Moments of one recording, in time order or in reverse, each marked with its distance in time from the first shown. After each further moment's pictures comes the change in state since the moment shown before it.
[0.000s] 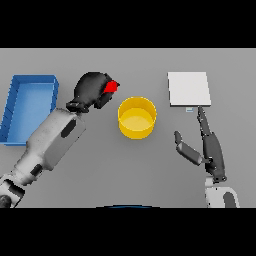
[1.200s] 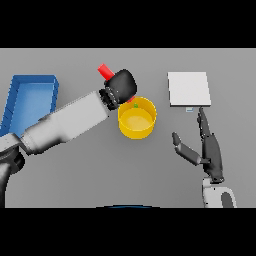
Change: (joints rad) left arm -0.423 0.038 -0.590 0.186 -0.406 -0.356 -0.184; right arm 0.005 0.037 -0.014 0.028 -0.022 -0.022 -0.011
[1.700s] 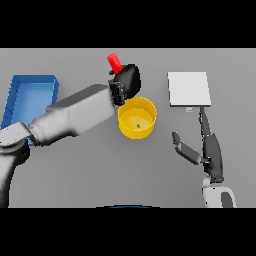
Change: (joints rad) left arm -0.144 -0.038 -0.171 0.105 -0.087 -0.019 -0.086; right arm -0.006 -0.007 0.000 0.004 0.033 -0.023 -0.001
